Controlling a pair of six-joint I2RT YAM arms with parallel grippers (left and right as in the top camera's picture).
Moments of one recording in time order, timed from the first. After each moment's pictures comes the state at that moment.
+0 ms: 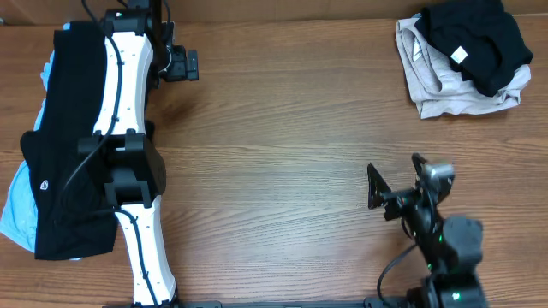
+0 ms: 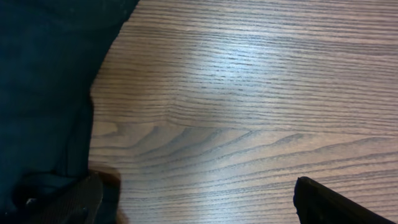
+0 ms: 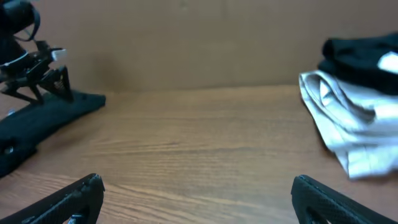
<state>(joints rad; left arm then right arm) 0.03 2.42 2.41 -1.33 0.04 -0.08 0.13 0.39 0.22 0.03 -0.17 0.15</state>
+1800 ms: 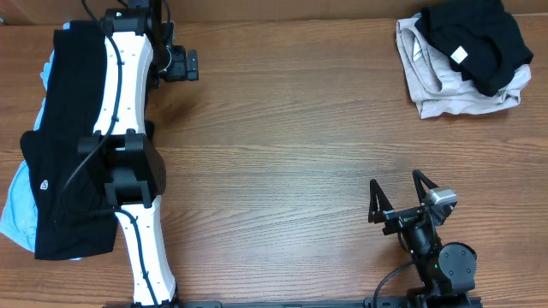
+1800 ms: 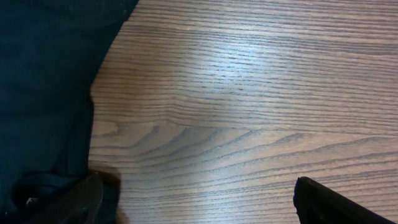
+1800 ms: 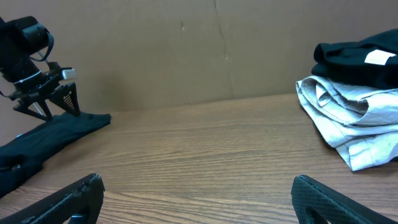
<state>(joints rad) 0.03 2.42 2.41 -1.33 0.04 -0.08 0.13 0.01 0.02 -0.02 -0.14 0.22</state>
